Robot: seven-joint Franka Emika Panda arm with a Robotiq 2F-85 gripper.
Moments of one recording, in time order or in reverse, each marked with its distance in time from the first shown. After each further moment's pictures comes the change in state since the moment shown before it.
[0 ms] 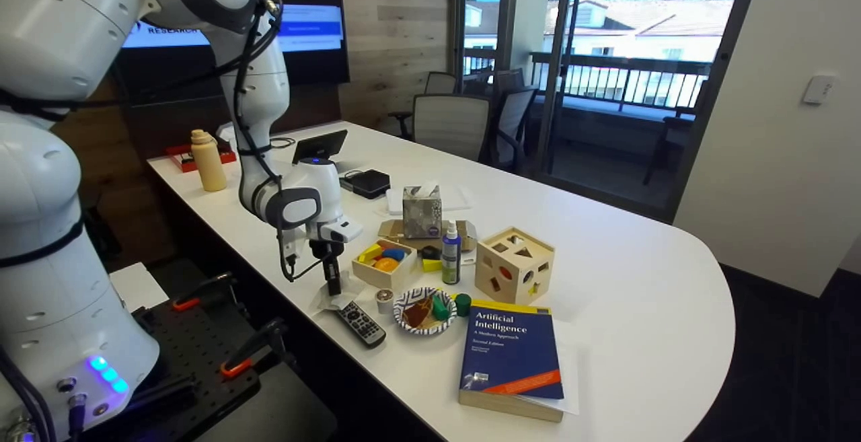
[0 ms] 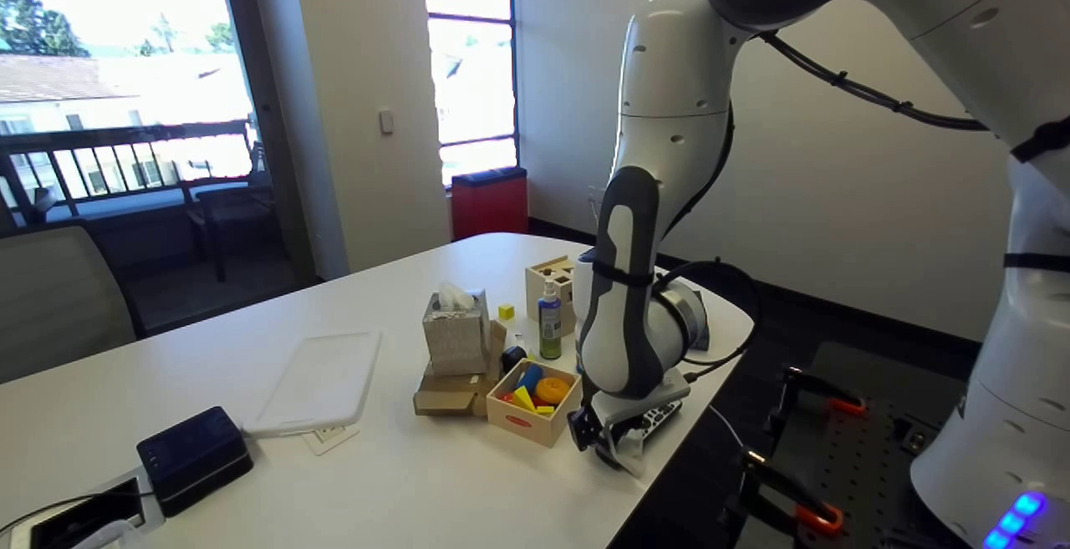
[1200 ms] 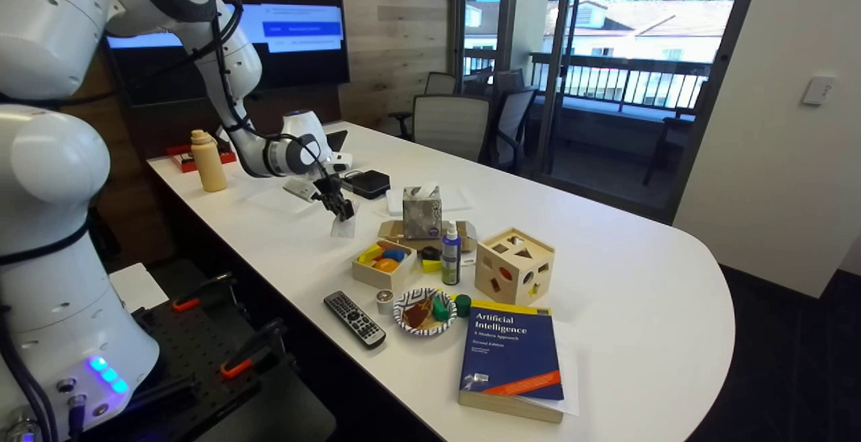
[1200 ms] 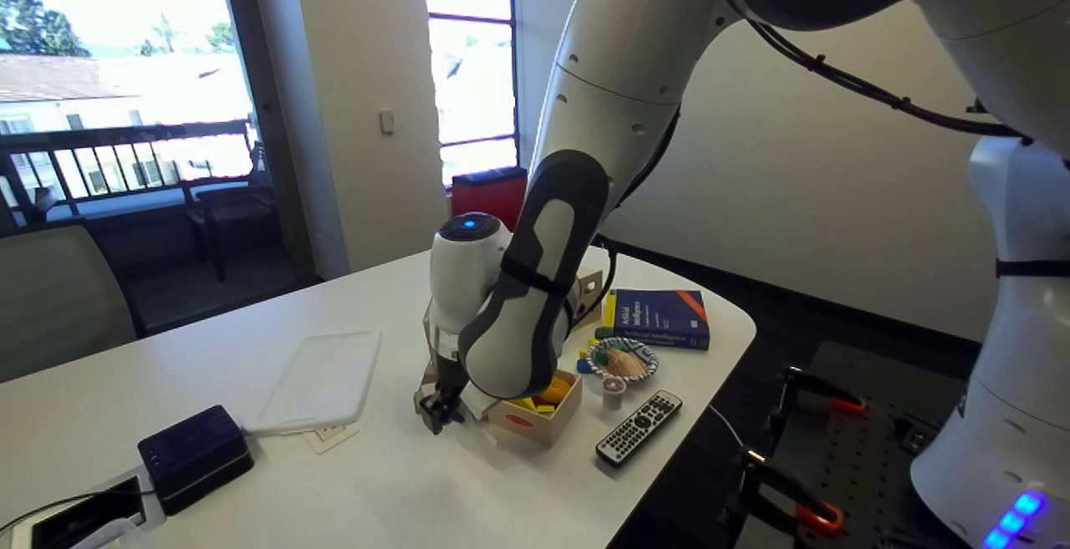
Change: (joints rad) arm 0.385 0.021 -0.185 0.374 -0.201 -0.128 -0.007
